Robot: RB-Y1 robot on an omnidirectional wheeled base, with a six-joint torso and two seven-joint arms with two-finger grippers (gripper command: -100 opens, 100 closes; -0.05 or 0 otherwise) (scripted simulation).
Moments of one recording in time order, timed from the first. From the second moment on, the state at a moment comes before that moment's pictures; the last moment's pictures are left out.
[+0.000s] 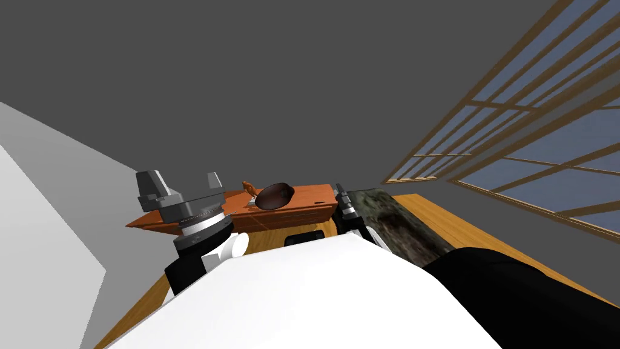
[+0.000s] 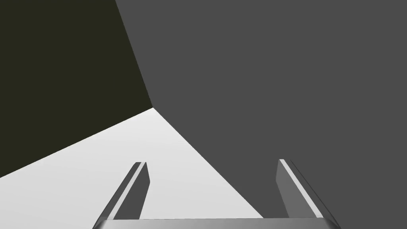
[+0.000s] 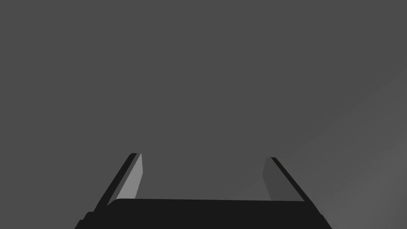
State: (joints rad) left arm 0.52 -0.05 0.07 -2.39 0.11 -0.60 0.07; right arm 0.63 -0.25 0.09 -2.13 0.05 -0.36 -0.05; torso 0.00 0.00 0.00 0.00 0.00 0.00
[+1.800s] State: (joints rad) left arm 0.52 -0.05 0.07 -2.39 0.11 -0.60 0.07; right arm 0.73 -0.51 0.33 -1.63 0.29 -0.17 0.16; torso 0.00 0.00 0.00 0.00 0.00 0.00
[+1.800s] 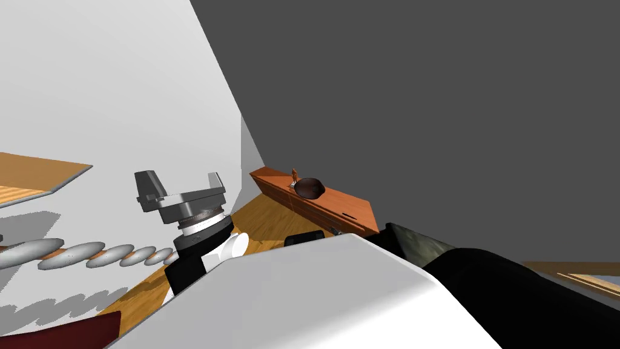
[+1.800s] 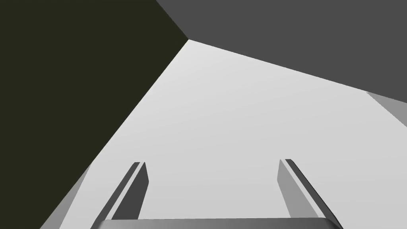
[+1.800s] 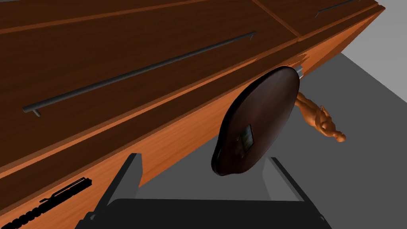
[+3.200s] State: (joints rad) left arm 0.52 -0.05 0.08 -2.39 0.11 -0.60 0.07; right arm 0.75 -0.68 0.46 -1.29 0.46 -0.03 0.36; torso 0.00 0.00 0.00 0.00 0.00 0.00
